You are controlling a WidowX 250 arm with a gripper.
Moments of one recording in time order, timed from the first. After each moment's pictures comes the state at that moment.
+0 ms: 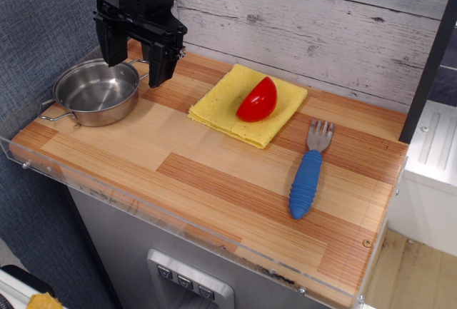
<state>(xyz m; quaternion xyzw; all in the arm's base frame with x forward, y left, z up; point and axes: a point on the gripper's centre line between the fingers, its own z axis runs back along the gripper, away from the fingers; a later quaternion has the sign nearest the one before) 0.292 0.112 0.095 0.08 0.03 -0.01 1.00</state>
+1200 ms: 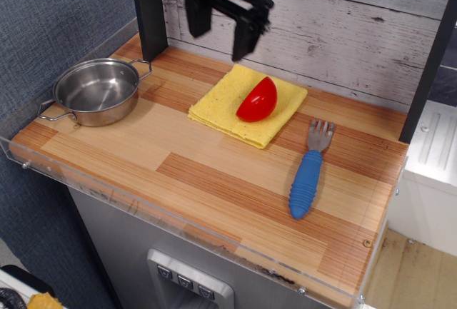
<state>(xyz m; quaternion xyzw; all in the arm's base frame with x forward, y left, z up) 0.358 0.041 0.101 0.07 -0.02 -0.09 0.99</state>
